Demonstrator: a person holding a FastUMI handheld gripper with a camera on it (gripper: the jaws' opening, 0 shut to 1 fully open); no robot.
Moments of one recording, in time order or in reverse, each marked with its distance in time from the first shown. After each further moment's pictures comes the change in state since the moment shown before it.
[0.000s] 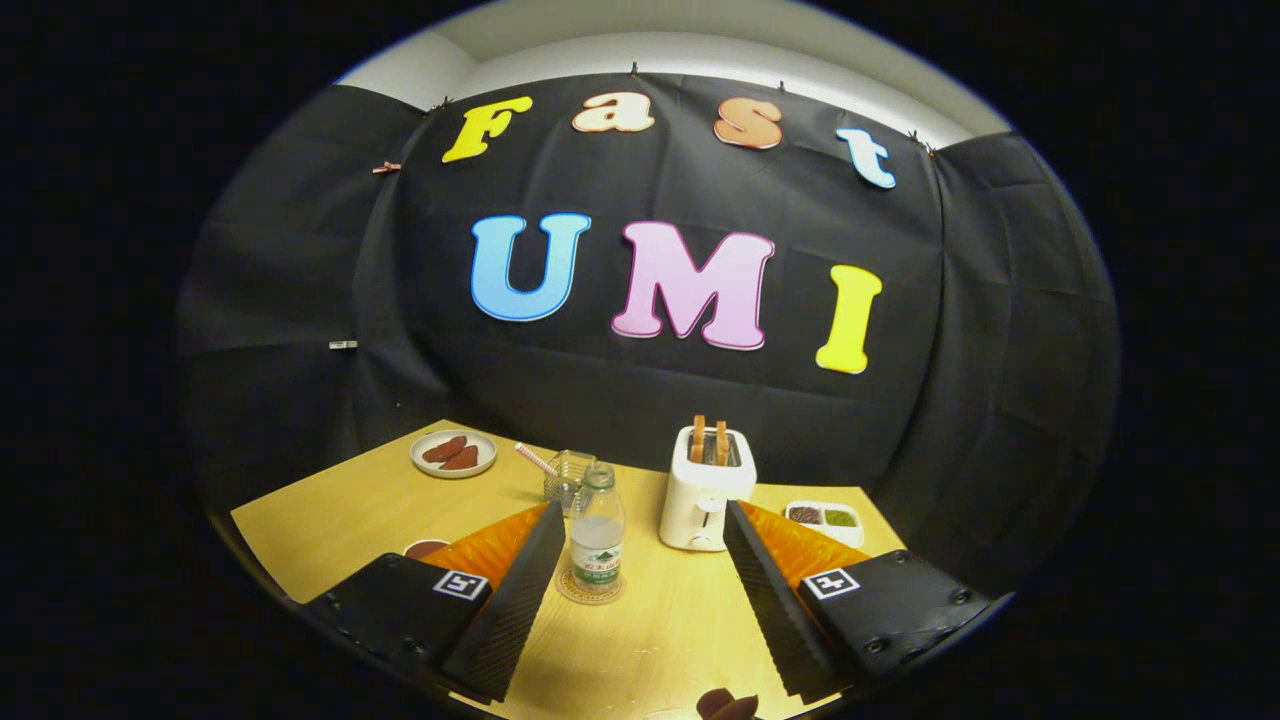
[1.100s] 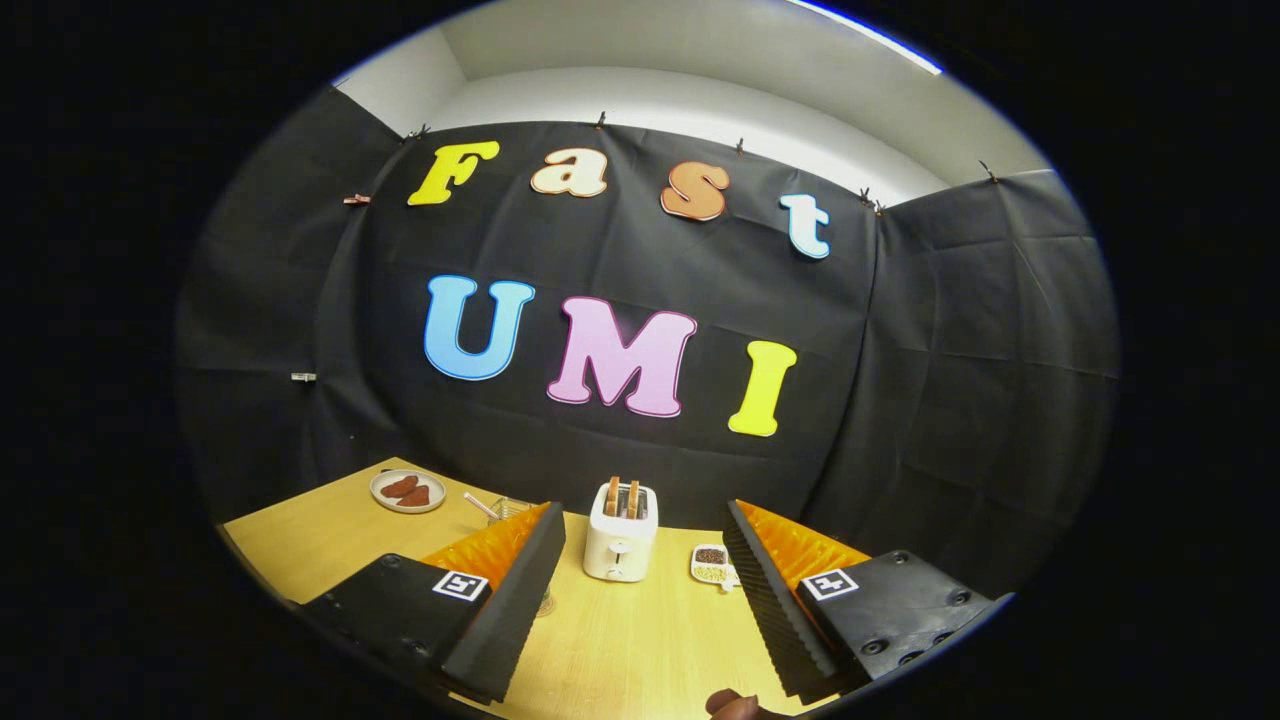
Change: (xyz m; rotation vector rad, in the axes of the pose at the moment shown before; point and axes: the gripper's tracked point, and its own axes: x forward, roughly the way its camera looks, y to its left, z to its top) arm -0.082 -0.067 0.081 -0.041 -0.104 -0.146
